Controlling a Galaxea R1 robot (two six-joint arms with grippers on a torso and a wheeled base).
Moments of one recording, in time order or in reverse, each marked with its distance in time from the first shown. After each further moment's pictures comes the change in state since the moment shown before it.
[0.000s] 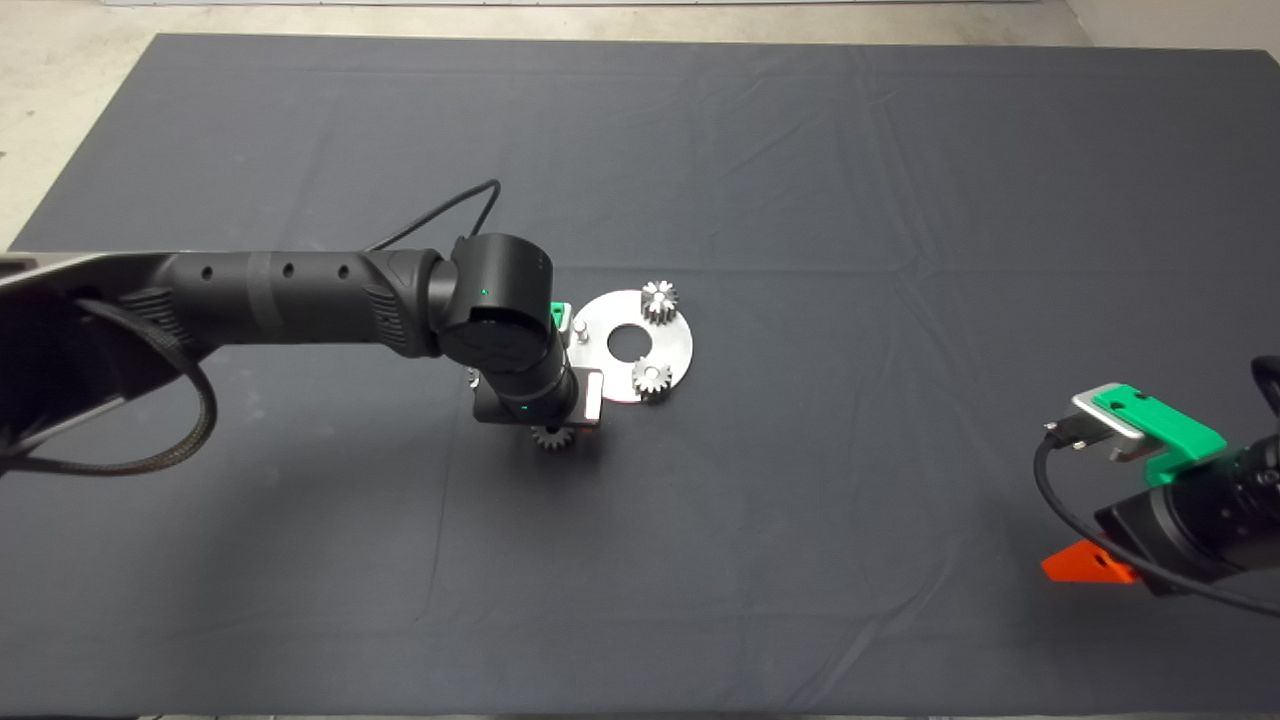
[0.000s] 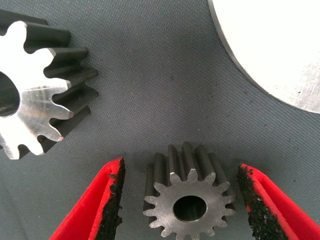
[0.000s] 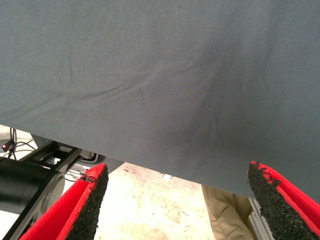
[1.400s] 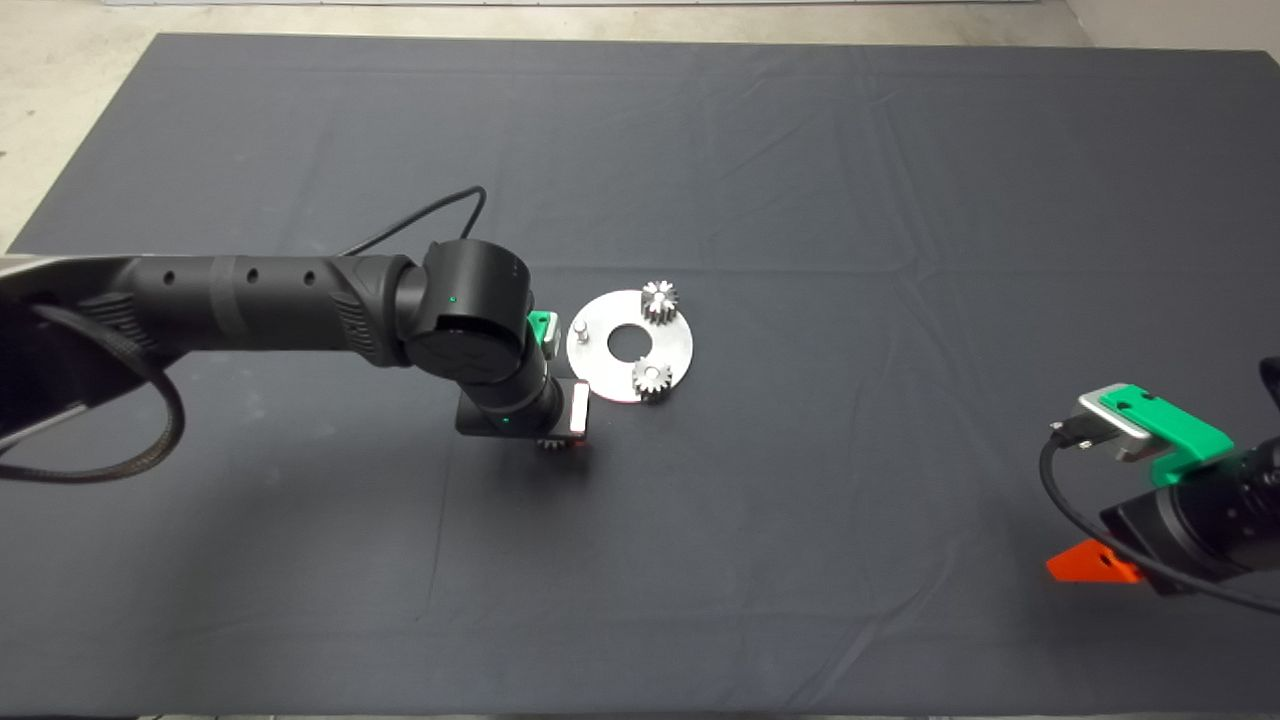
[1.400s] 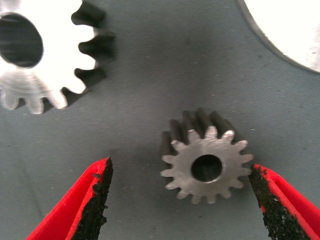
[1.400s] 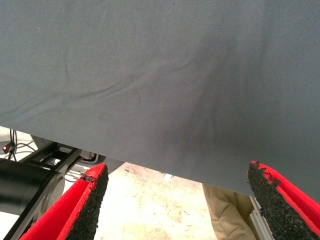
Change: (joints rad) left arm -0.005 -0.044 0.066 -0.023 0.000 -0.019; right arm 0.000 -0.013 0.000 0.000 0.000 0.000
